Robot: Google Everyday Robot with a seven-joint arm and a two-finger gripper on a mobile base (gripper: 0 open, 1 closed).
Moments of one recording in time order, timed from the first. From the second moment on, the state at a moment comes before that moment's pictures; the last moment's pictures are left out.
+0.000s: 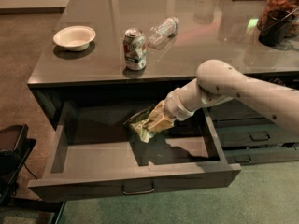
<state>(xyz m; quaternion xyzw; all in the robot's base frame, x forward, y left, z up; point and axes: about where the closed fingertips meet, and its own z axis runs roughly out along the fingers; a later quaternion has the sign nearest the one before) 0.569 -0.030 0.698 -0.65 0.66 0.21 0.30</state>
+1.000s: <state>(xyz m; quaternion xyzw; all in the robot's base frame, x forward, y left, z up) 0.583 -0.016 0.645 -0.69 0.67 0.10 0.25</state>
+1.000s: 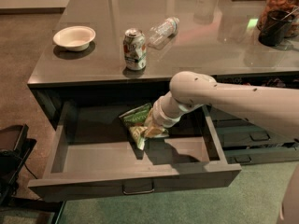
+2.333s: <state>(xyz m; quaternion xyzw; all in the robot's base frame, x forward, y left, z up) 0.580 -0.014 0.640 -0.70 0.67 0.10 0.24</state>
